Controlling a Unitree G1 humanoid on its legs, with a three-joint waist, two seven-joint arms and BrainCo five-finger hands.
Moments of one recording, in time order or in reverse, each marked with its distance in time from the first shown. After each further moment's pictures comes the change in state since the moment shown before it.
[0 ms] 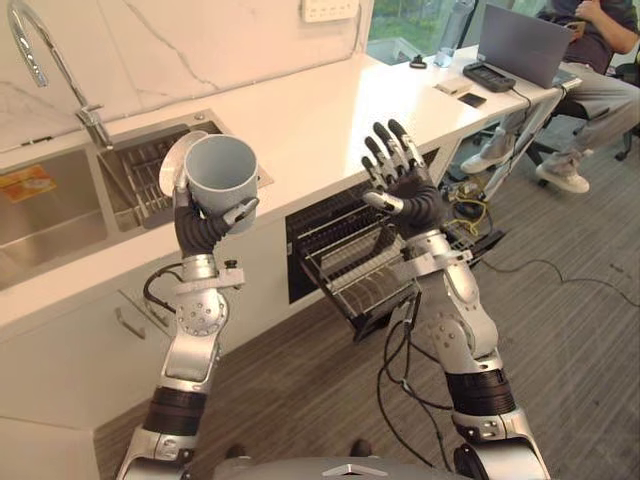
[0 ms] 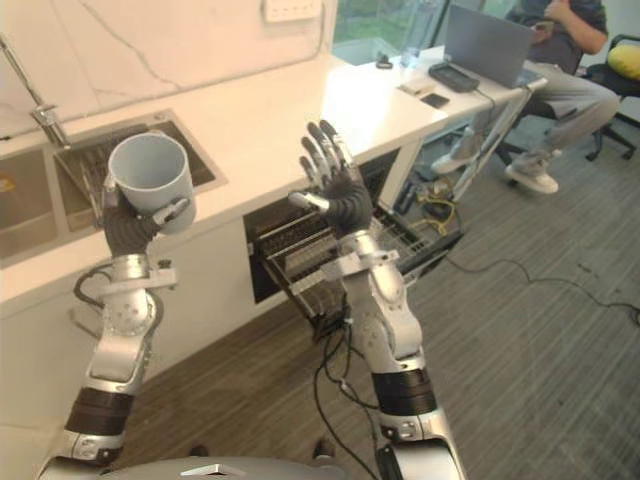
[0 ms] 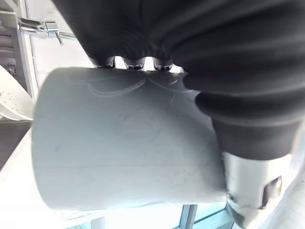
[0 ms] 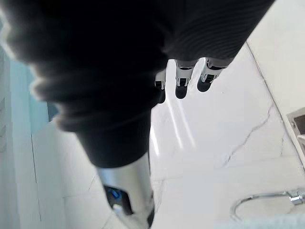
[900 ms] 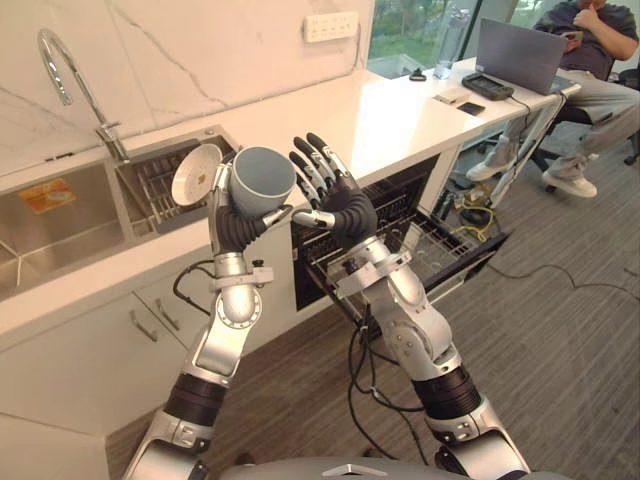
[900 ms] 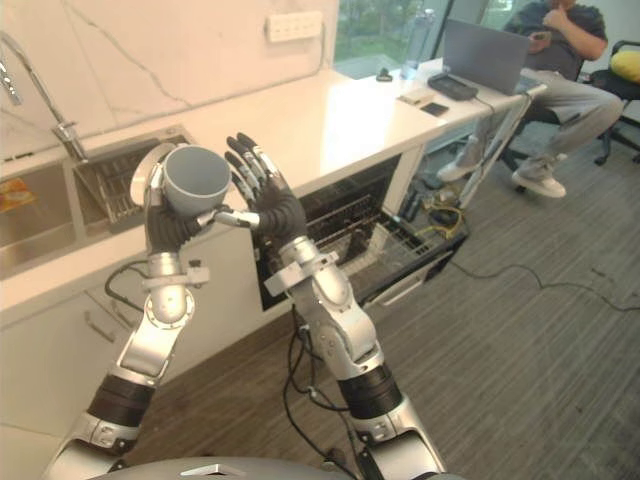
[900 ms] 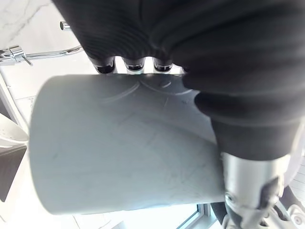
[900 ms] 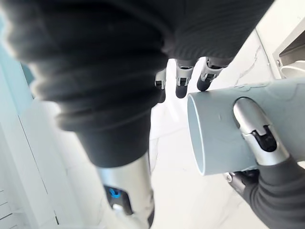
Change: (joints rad) left arm -0.077 -0.037 -0.139 0.062 0.257 0.167 0.151; right arm -0.043 0.075 0.241 0.010 -0.078 0.022 -0.084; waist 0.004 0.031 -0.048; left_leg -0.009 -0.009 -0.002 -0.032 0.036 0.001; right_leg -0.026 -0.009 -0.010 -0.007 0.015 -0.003
